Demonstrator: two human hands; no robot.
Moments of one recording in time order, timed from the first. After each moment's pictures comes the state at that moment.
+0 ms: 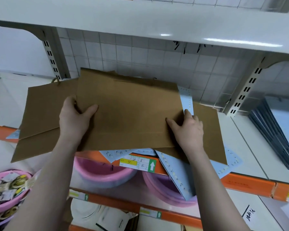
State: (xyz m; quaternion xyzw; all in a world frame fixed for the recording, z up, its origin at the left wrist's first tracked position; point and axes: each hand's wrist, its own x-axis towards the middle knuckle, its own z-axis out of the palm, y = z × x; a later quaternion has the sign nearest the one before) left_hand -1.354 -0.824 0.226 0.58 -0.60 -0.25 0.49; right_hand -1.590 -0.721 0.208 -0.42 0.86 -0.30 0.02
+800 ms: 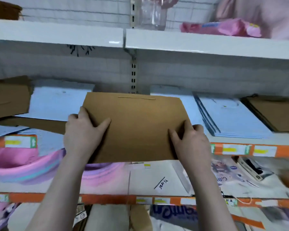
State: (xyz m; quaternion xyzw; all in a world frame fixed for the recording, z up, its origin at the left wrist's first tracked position) left_hand -1.621 -0.531 0.232 0.58 -0.72 -0.14 0.35; right_hand -1.800 -0.386 0.224 -0.35 0.89 -0.27 -0.10
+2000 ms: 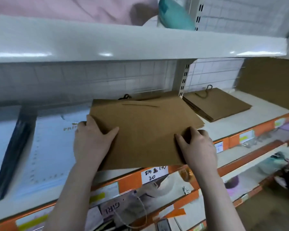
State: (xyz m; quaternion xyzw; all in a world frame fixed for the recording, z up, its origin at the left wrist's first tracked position) left_hand -2.145 -0.346 0.223 0.42 -0.83 -0.24 0.27; right_hand -2.257 -0.145 0.211 -0.13 0.95 -0.25 -0.11
